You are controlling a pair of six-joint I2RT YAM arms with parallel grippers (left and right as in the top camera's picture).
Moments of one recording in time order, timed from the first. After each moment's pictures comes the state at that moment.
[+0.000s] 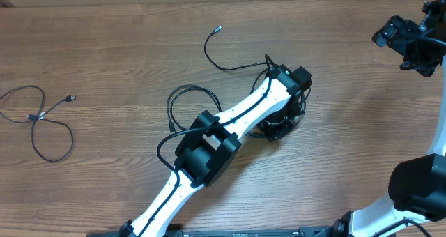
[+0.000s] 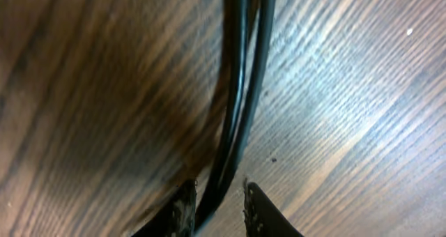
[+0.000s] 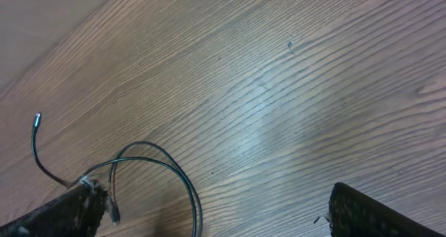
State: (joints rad) left arm -0.83 2.49 2.16 -1.38 0.16 0.15; right arm -0.33 1.81 1.92 -1.21 -0.21 0.25
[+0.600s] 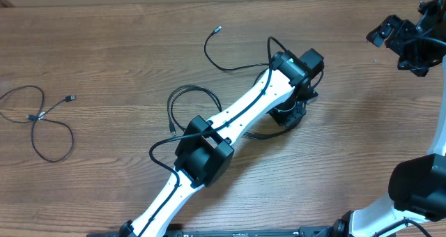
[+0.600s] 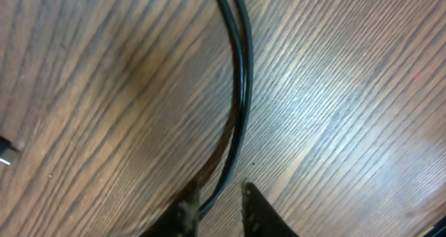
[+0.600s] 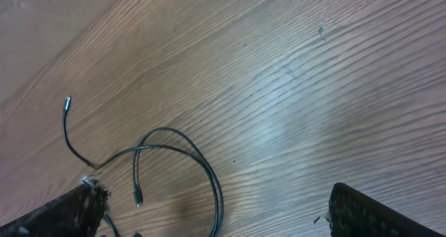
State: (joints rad) left arm -0.82 2.49 2.39 -1.45 0.15 0.11; right arm -0.33 1.81 1.92 -1.23 -0.30 0.25
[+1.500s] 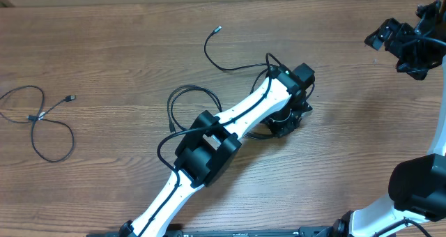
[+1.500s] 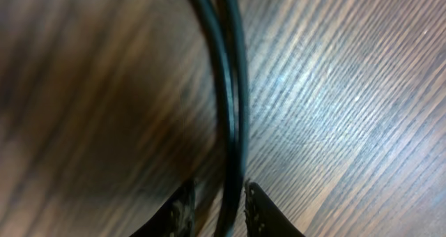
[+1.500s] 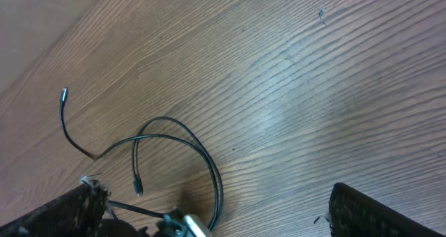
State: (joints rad) left arm -0.83 2.49 2.15 -1.26 0.22 0.19; right arm -0.33 1.81 1.92 -1.27 -0.31 0.25
